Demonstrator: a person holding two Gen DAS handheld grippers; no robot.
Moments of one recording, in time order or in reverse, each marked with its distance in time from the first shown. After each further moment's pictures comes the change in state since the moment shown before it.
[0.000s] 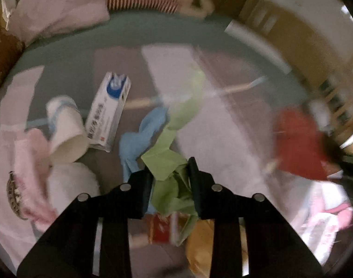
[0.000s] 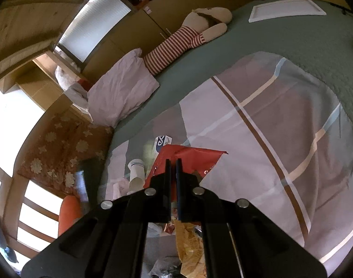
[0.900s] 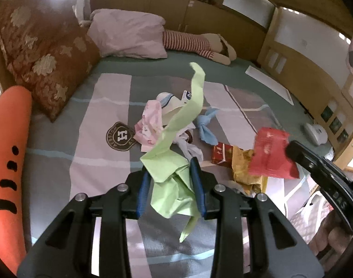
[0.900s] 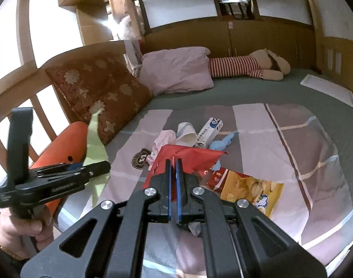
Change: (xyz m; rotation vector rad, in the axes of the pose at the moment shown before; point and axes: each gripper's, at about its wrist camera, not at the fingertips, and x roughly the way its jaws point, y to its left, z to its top) left arm -0.190 0.069 -0.146 -0.098 -0.234 0.161; right arm -0.051 0.138 -0.149 -0.545 -0.027 -0.018
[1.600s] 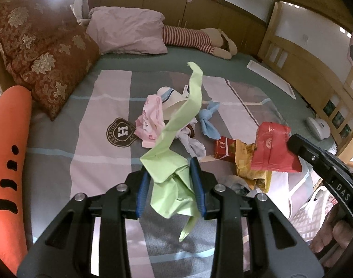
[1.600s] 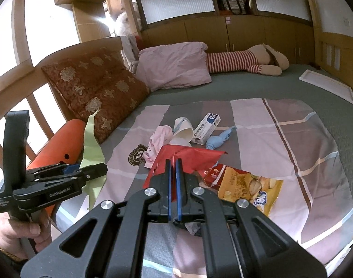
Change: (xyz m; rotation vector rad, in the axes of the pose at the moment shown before) left arm 0.008 0.003 -0.003 0.010 0.025 0.011; right arm 0.003 0.000 0.000 -0.001 0.012 -0.005
